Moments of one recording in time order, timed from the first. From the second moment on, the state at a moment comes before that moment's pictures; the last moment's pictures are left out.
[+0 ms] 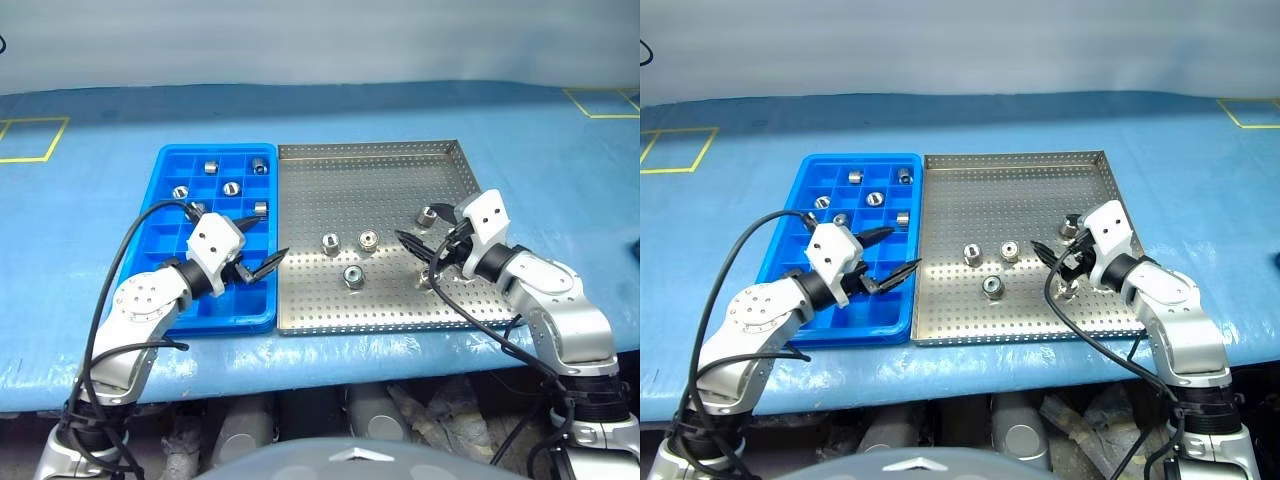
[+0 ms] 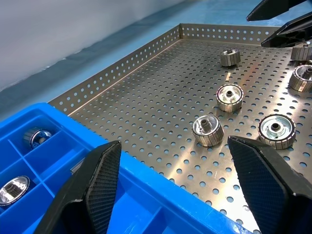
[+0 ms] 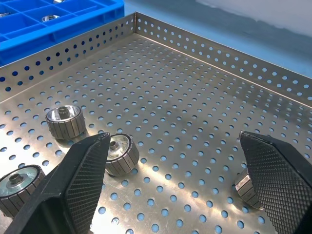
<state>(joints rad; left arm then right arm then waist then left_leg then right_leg) -0.06 0.53 -0.05 -0.50 -0.26 0.47 -0.60 -0.14 -0.58 -0.11 -0.27 0.32 0.49 0.62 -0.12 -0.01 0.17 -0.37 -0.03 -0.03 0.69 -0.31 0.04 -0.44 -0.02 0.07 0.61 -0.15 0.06</state>
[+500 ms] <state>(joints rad) -0.06 0.52 -0.05 -0.50 -0.28 0.48 -0.59 -0.14 -0.58 -0.10 -0.25 0.32 0.49 0.62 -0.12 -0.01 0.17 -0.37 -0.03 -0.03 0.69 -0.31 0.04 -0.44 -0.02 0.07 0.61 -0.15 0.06</state>
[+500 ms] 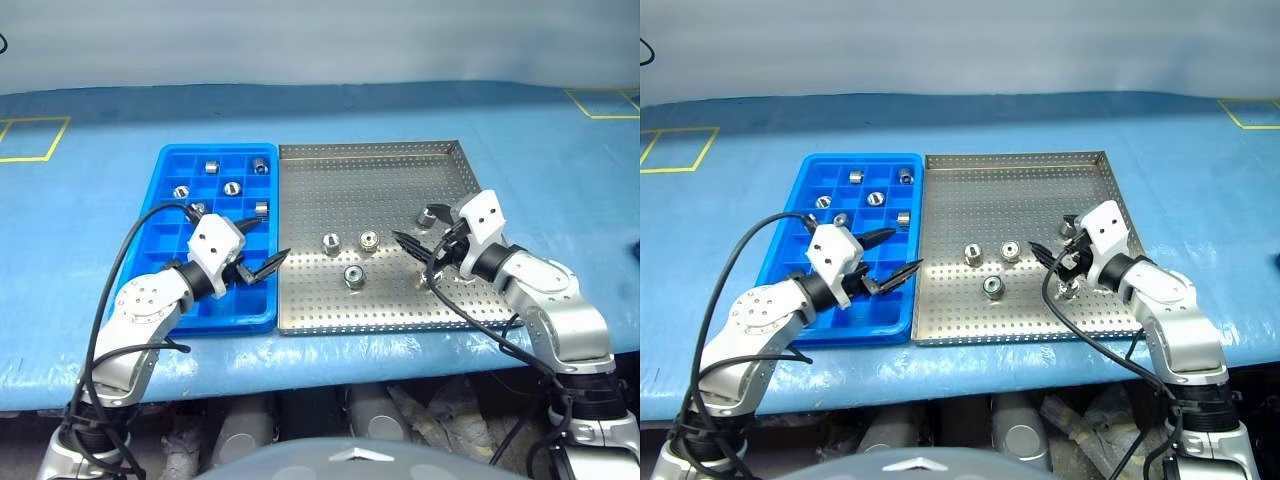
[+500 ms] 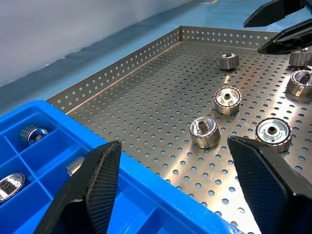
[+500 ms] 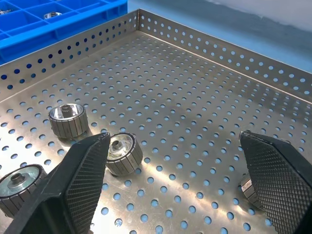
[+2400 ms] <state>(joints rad) -0.66 0.40 -0.45 0.13 -0.06 0.69 -0.74 -0.03 -0.52 -0.10 -0.34 0.32 0.43 0.56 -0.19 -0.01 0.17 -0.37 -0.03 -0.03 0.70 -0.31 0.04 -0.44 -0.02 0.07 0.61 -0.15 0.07</state>
